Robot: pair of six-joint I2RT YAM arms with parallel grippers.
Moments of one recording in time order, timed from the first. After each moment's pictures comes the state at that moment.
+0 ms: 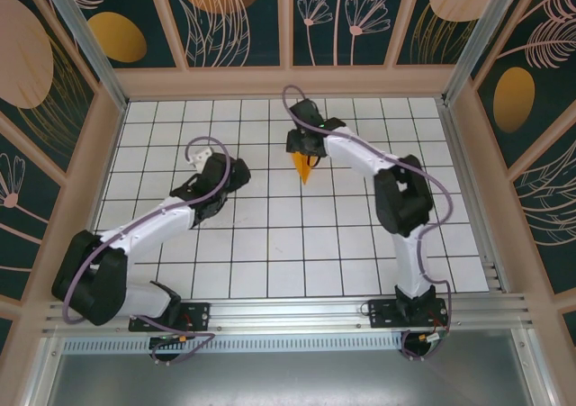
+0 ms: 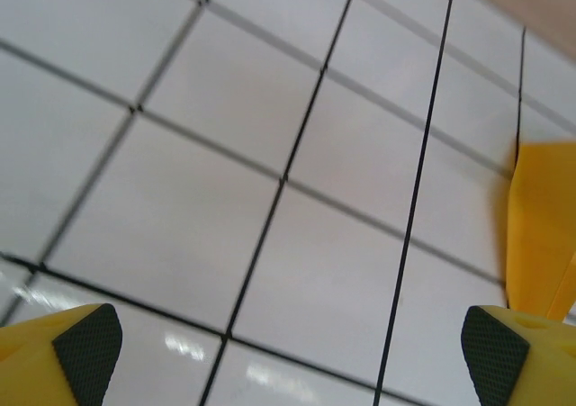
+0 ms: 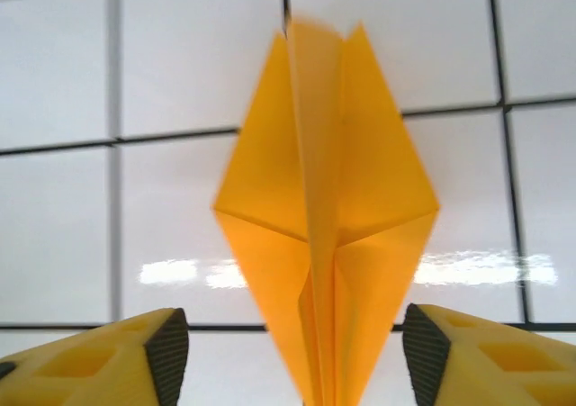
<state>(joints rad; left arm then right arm) -0.52 1.35 0.80 -0.19 -0.39 -0.87 0.59 2.04 1.70 -0.60 0.18 0.57</state>
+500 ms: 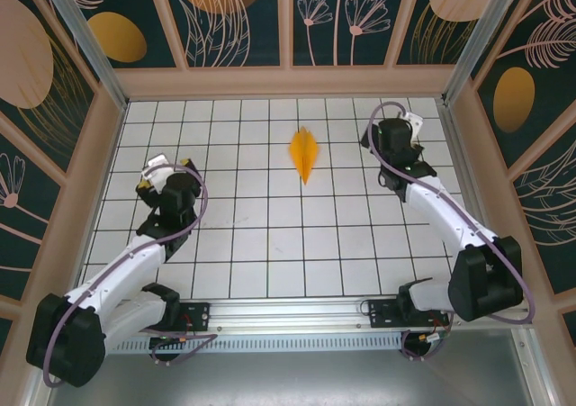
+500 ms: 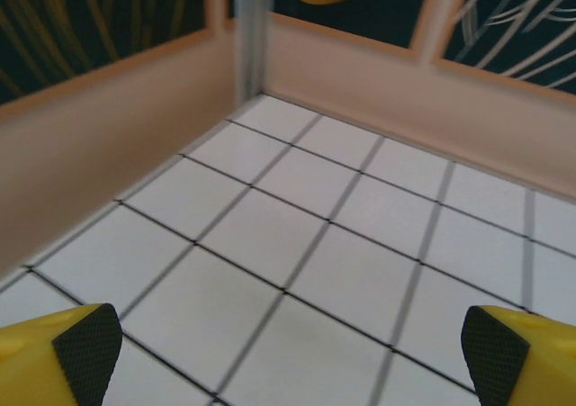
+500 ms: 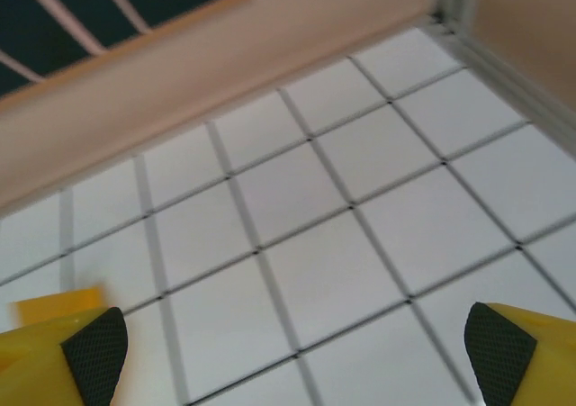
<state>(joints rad) -0.38 0.98 0.46 0.13 -0.84 -0.41 0.29 1.32 0.94 -0.20 0.47 0.51</state>
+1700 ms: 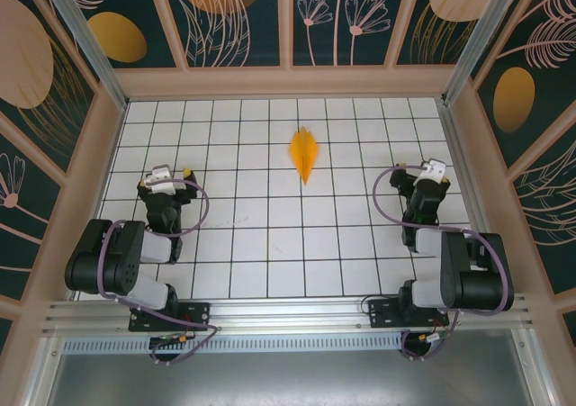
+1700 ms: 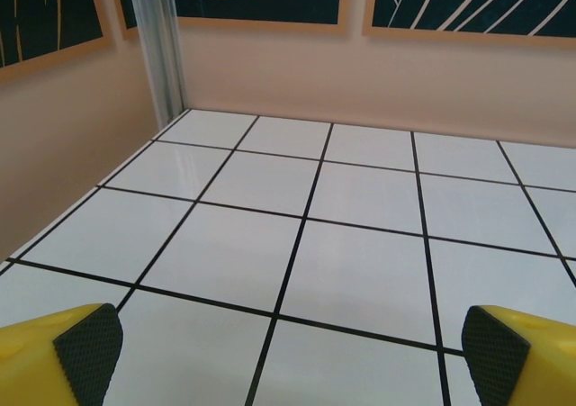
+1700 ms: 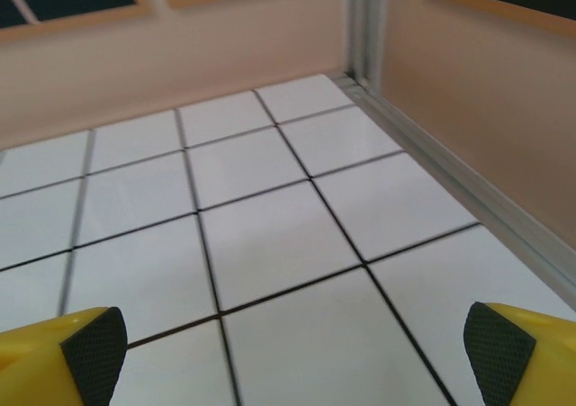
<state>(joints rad) -0.06 1.52 0.19 1.19 -0.26 -0.08 -0.04 1.36 0.26 0.88 0.19 0.14</state>
